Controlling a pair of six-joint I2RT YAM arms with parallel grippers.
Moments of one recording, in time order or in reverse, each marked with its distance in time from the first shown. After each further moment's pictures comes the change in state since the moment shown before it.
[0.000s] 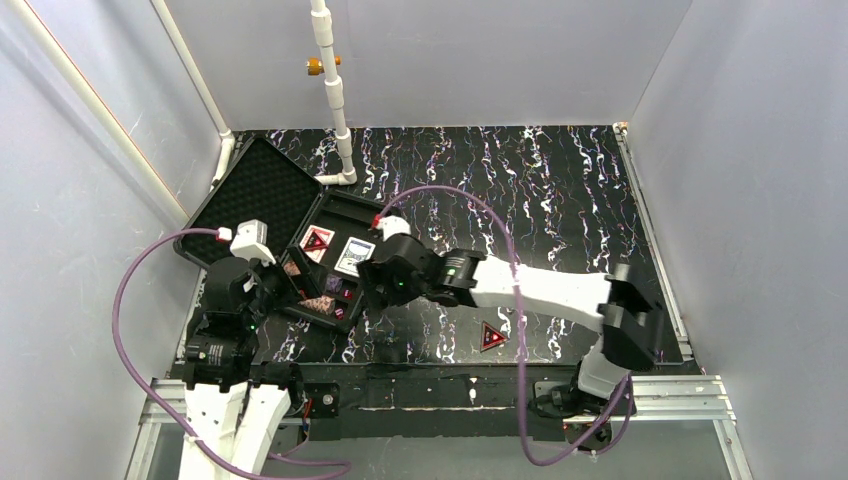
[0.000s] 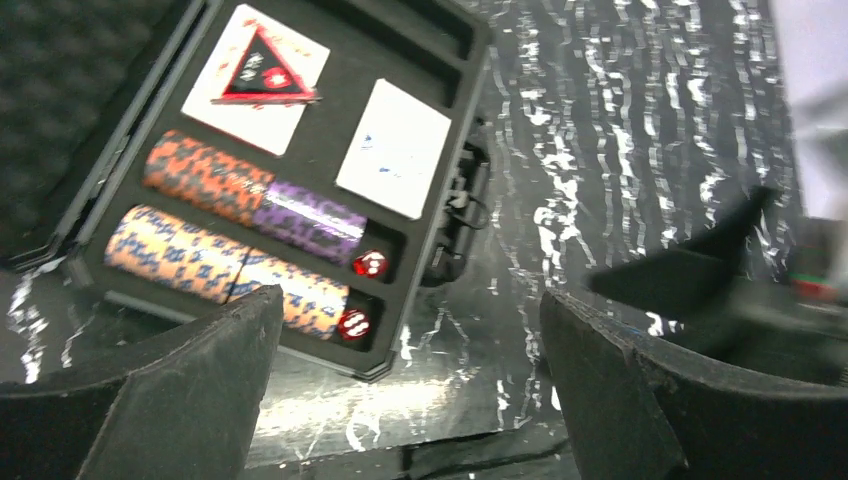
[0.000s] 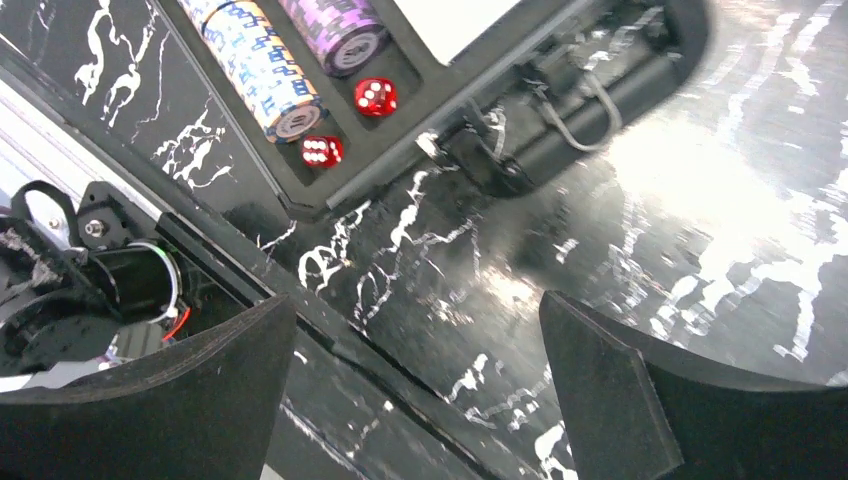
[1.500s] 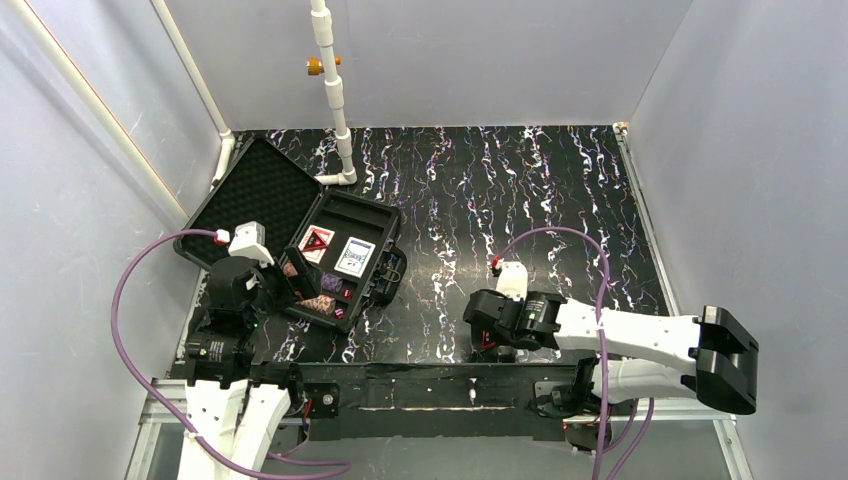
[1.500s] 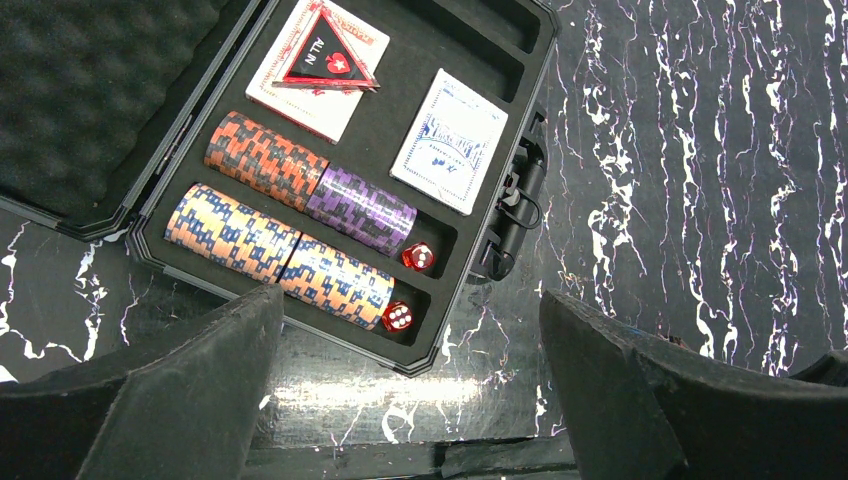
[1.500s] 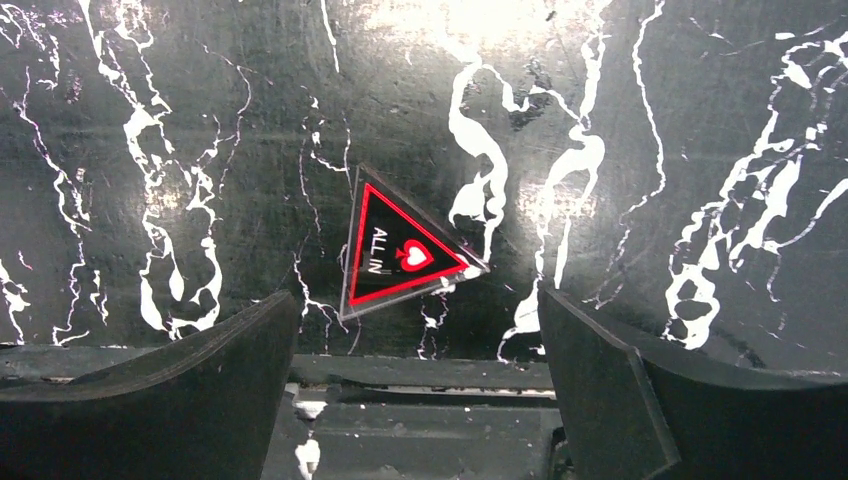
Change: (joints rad) left arm 0.018 0.018 -0.006 -0.053 -0.144 0.029; right arm -0.005 -0.556 -0.643 -0.418 0.328 0.463
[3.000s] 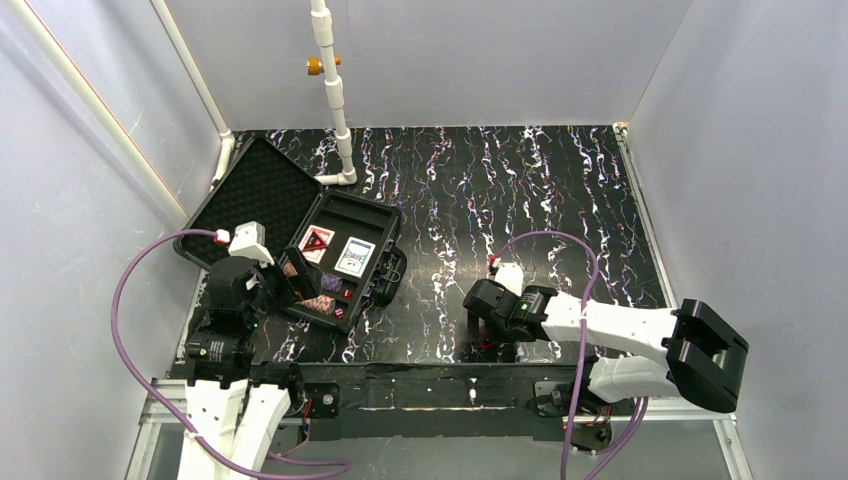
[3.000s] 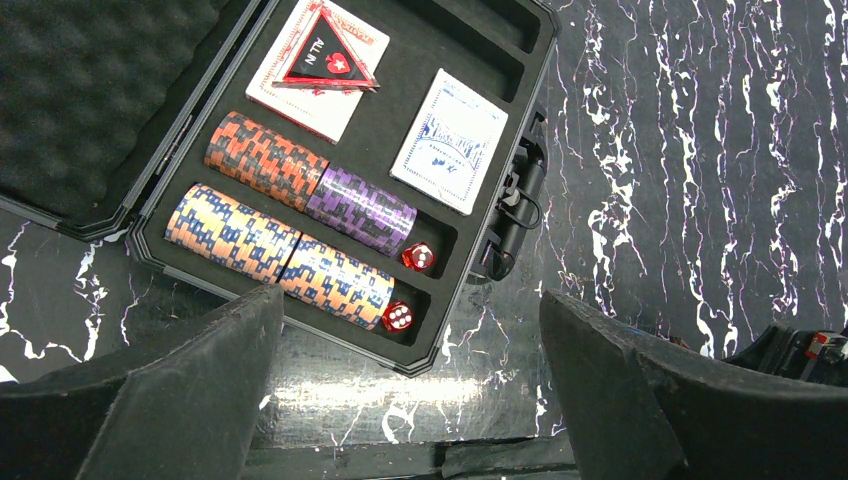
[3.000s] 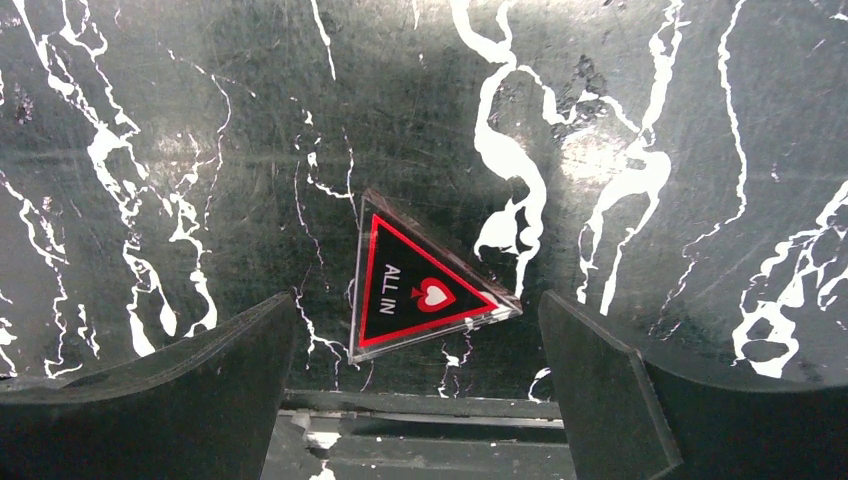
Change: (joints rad) left arm 0.000 0.000 0.000 0.000 0.000 0.001; right arm -0.120 0.092 -0.060 0.167 -0.136 -0.068
